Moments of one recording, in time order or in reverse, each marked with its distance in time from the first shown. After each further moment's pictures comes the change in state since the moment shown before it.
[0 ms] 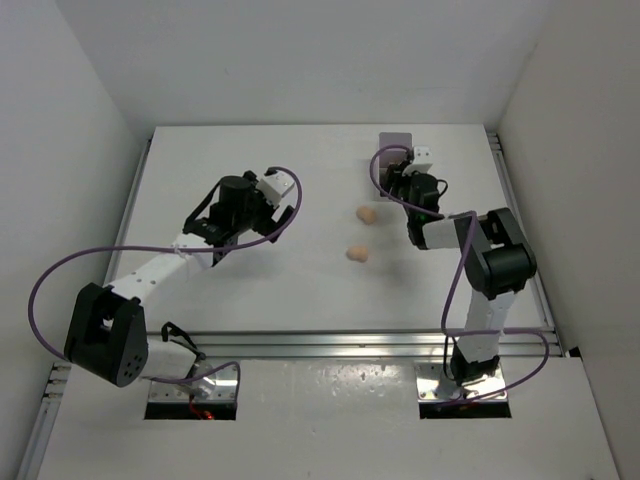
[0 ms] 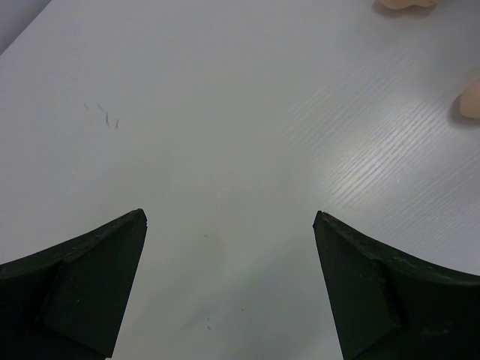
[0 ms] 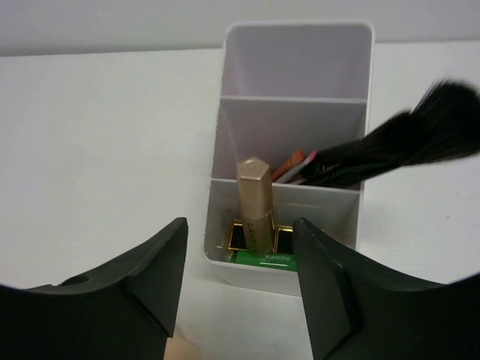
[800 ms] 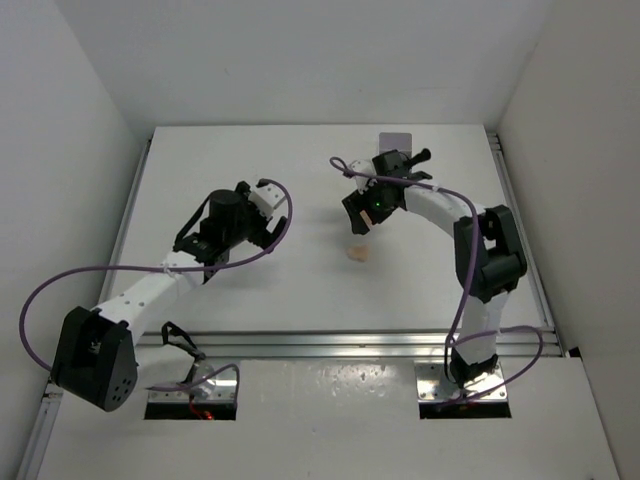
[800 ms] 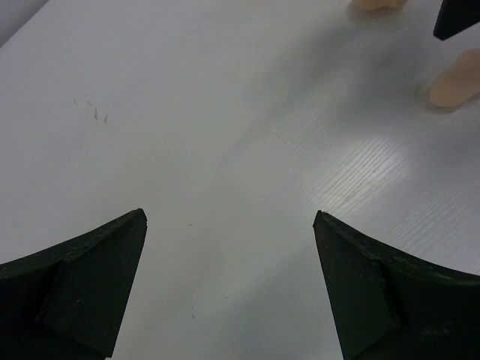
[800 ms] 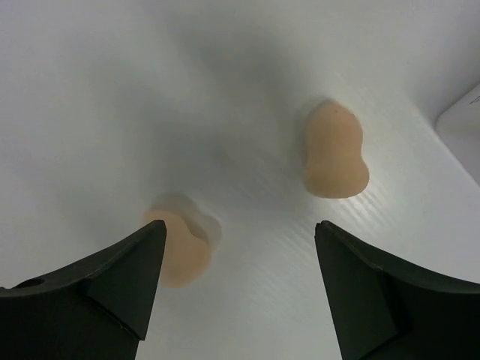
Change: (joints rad) left arm 0.007 -0.121 -0.131 0.053 0.047 -0.020; right arm 0.131 -0.058 0.473 -1.366 -0.364 -0.440
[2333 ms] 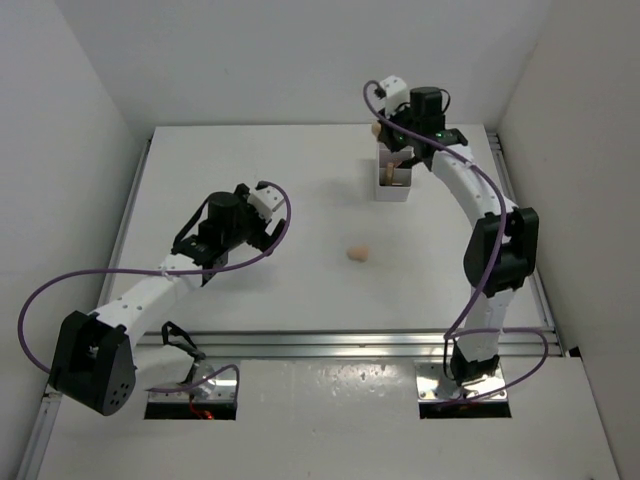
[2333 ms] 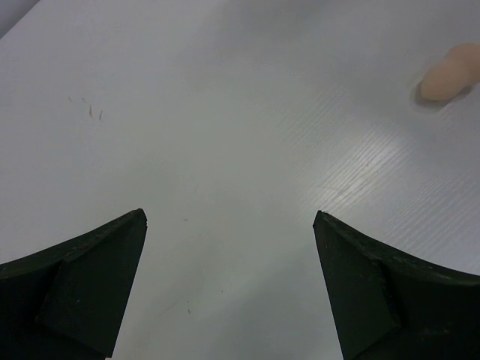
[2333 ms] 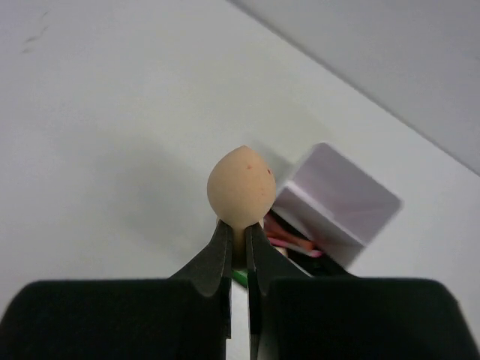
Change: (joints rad) left arm 0.000 -0.032 -0.017 -0.017 0.013 -0.003; right arm -0.113 0.049 0.380 0.119 0.054 -0.025
